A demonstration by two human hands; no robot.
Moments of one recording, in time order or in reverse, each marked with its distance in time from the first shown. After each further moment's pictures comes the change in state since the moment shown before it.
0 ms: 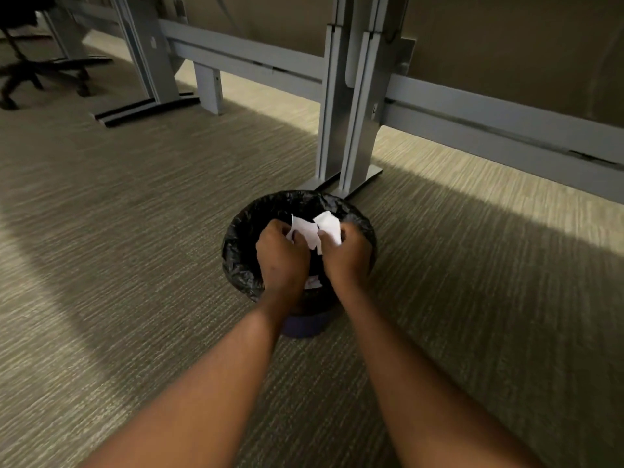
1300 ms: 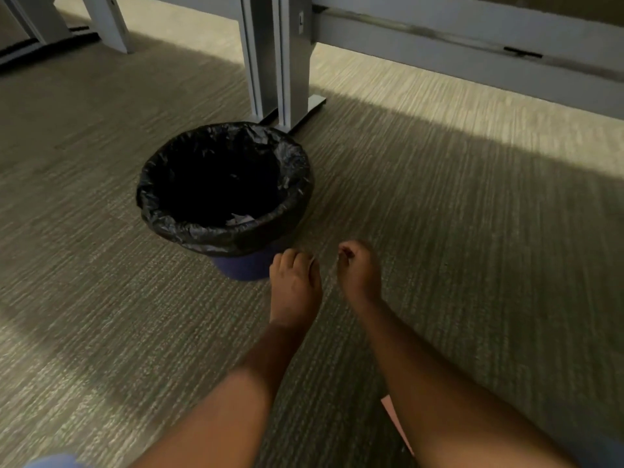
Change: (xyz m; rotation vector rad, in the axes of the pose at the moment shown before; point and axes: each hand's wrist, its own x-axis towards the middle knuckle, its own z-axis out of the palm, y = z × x) left_hand -0.165 -0.060 0.058 0.309 -0.375 0.478; right_hand -0.075 0.165 -0.096 -0.307 -0.093 0.168
